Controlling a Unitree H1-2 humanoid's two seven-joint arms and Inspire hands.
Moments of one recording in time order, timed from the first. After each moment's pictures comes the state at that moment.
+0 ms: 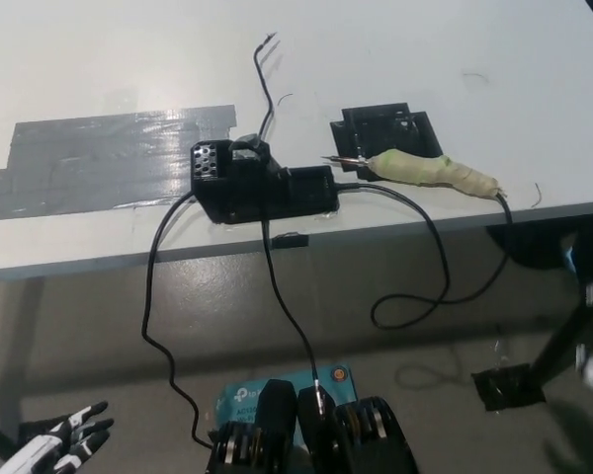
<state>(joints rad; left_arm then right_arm) 0.18 0.54 0.01 -0.18 -0.21 0.28 -0.36 -0.18 -0.70 0.17 -0.31 -0.35 0.27 0.32</state>
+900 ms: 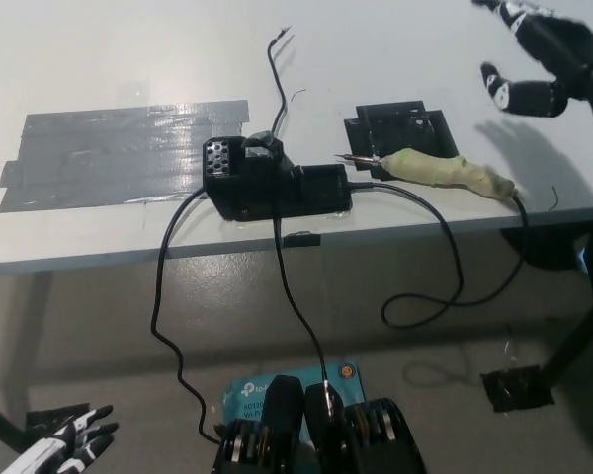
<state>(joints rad) 0.19 0.54 0.01 -0.20 -0.19 0.30 -0.38 -0.91 -0.56 0.39 0.21 -0.51 0.32 0.43</state>
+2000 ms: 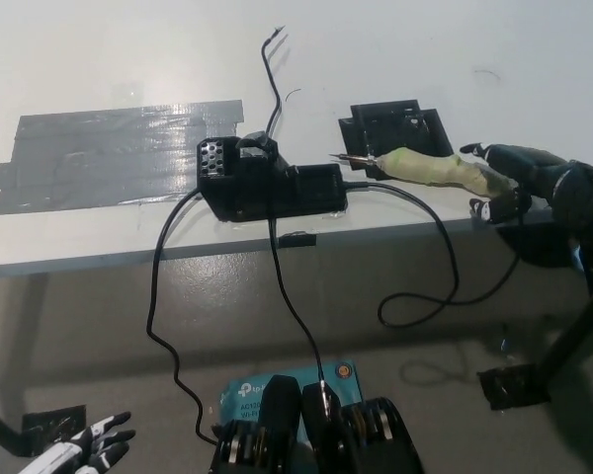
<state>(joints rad) 0.18 0.54 -0.02 -0.21 -0.18 0.31 -0.44 -0.88 -0.48 0.51 0.51 -0.56 0.32 0.52</state>
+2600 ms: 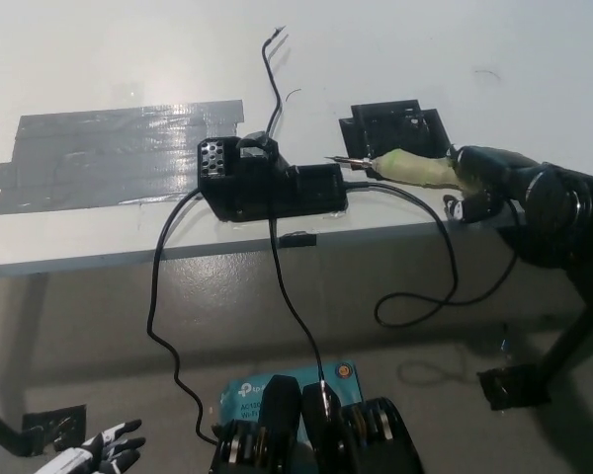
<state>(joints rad) 0.18 0.54 -0.04 -0.21 -0.18 0.32 -0.45 -0.88 -0.41 0.49 0.51 -0.58 0.32 0.51</state>
